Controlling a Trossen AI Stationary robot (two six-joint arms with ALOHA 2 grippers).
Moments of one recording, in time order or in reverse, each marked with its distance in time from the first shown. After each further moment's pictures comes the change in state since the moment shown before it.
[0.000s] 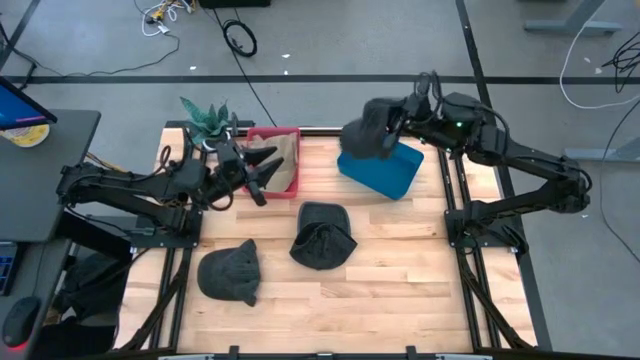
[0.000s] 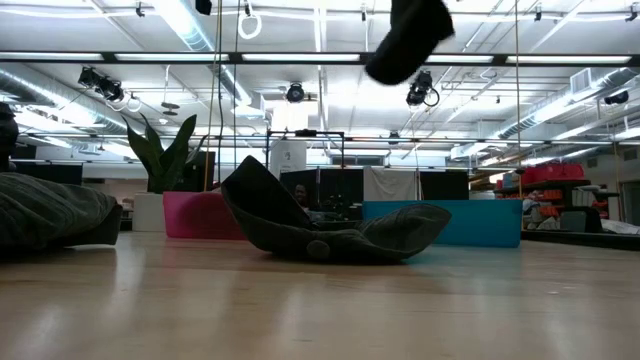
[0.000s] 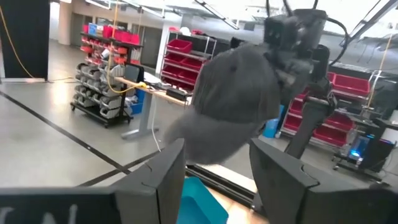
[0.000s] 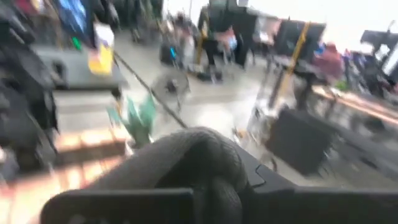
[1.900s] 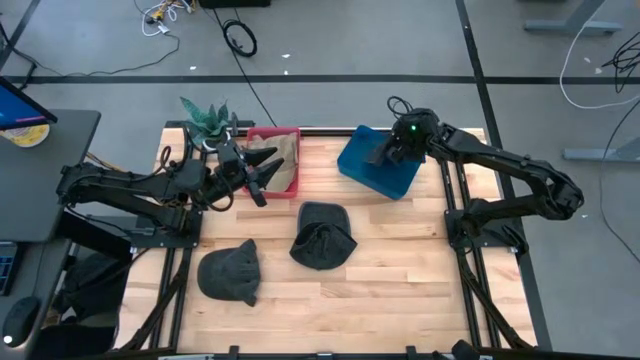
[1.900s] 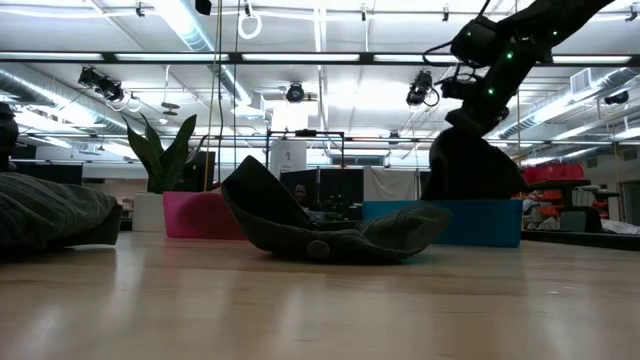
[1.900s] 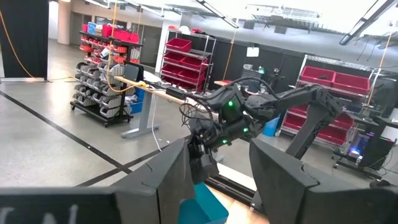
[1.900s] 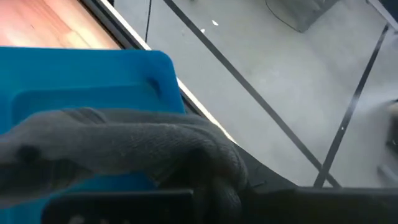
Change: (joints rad) left arm 0.000 0.000 0.000 -0.007 -0.001 0.001; right arm -0.386 0.066 -0.449 -0.194 0.090 -0.021
